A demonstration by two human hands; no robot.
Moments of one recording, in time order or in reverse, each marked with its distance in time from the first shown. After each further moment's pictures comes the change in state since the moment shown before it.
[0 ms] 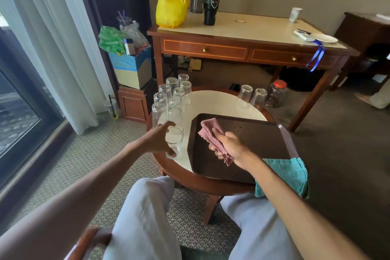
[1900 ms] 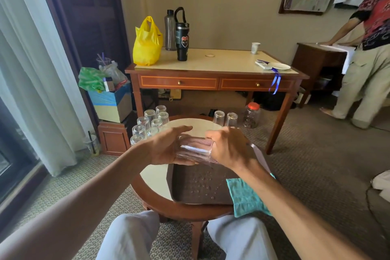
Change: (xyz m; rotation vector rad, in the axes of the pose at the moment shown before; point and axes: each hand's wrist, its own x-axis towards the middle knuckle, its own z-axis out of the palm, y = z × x) left_hand -0.037 0.158 -0.049 -1.129 -0.485 -0.168; right_hand -0.069 -0.090 -0.030 -1.261 0.619 -1.003
